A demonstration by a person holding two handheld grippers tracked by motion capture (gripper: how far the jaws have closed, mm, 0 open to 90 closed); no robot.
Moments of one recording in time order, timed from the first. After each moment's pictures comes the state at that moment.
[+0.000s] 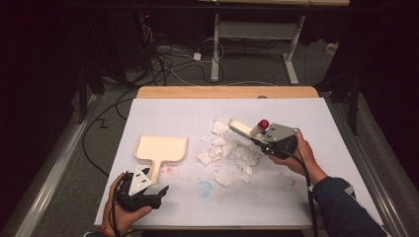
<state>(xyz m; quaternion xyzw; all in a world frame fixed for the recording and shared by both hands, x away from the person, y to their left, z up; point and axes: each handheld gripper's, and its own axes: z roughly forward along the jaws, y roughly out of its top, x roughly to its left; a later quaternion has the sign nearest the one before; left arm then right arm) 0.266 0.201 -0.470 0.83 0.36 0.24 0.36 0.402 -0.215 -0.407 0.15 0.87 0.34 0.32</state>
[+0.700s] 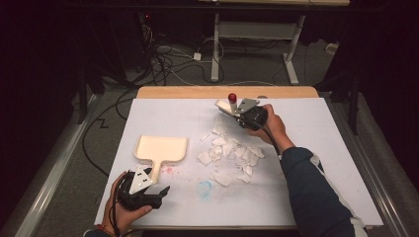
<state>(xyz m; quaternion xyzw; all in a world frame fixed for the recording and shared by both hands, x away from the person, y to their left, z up) 0.270 0.202 -0.471 0.83 0.35 0.23 0.36 0.506 -0.152 -0.422 0.18 0.88 0.27 0.34</state>
